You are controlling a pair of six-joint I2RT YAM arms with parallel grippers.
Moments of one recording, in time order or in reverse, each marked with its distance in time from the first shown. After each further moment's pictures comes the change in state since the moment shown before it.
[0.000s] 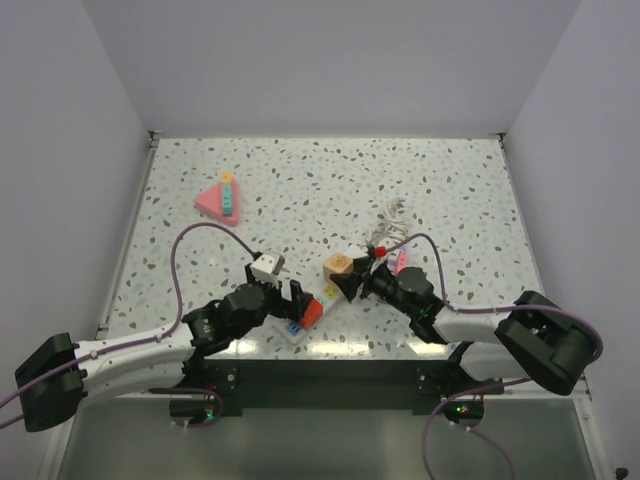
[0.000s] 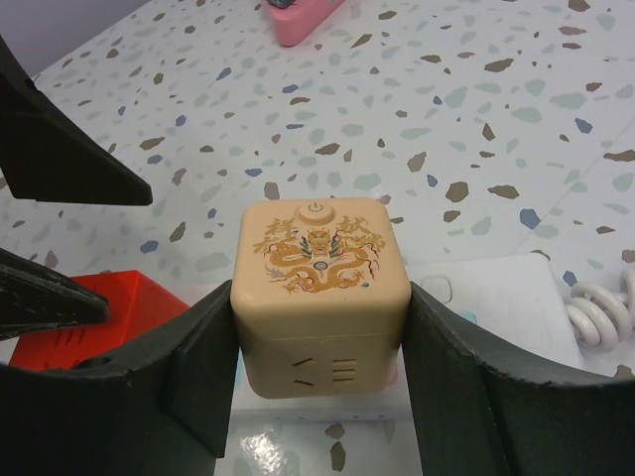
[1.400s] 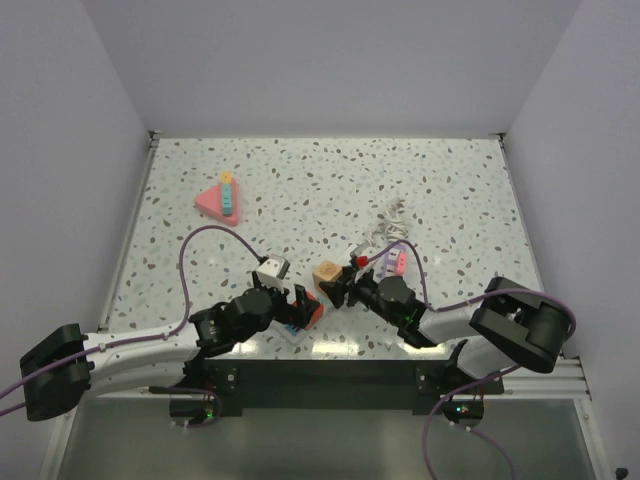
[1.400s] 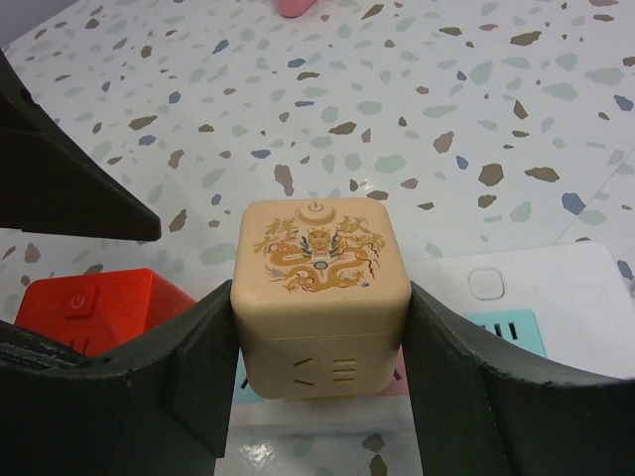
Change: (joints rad) left arm -0.061 0.055 -0.005 0.027 0.010 -0.088; right arm 0.159 0.177 0.039 0.094 0.184 -0.008
